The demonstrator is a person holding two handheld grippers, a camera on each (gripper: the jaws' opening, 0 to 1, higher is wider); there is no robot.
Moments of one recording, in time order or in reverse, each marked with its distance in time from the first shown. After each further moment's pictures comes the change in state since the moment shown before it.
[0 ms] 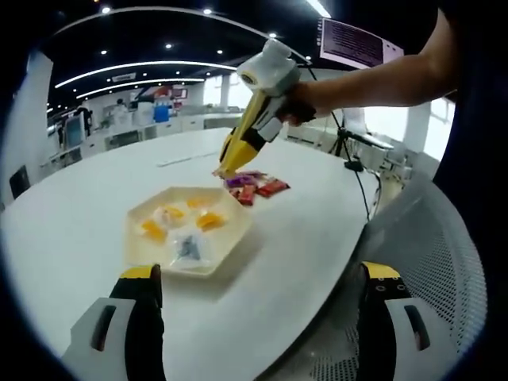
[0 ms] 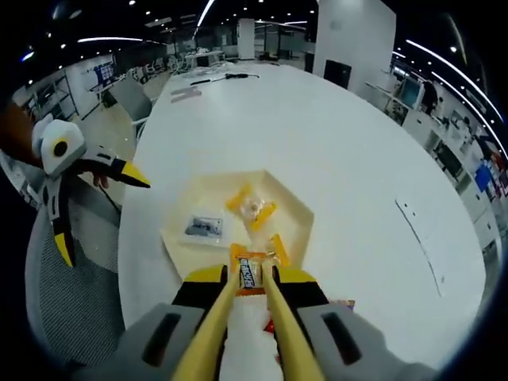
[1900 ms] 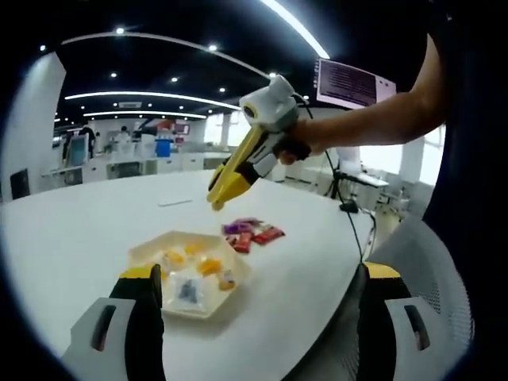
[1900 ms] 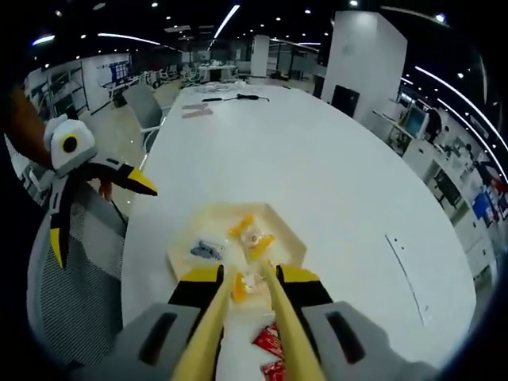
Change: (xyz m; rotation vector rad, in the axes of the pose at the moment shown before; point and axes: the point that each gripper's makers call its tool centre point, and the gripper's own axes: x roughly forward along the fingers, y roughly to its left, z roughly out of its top) left arm -0.006 -0.008 0.043 0.015 -0.200 -0.020; right arm -0.030 -0.007 0.025 -0.088 -0.092 -0.018
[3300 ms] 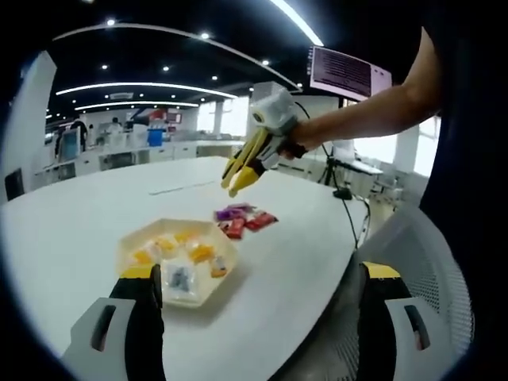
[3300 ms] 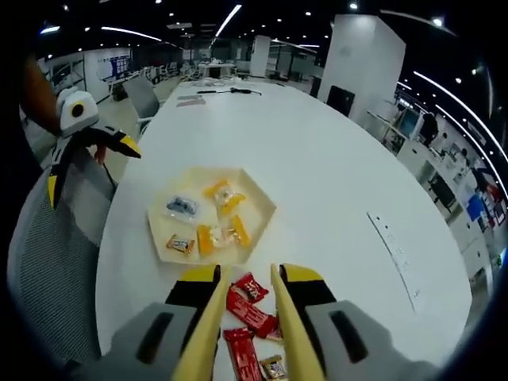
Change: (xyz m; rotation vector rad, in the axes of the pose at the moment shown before) left arm 0.001 -0.003 -0.014 -0.009 0.067 -0.019; right arm -0.018 -0.038 -0.062 -0.032 -0.003 -0.018
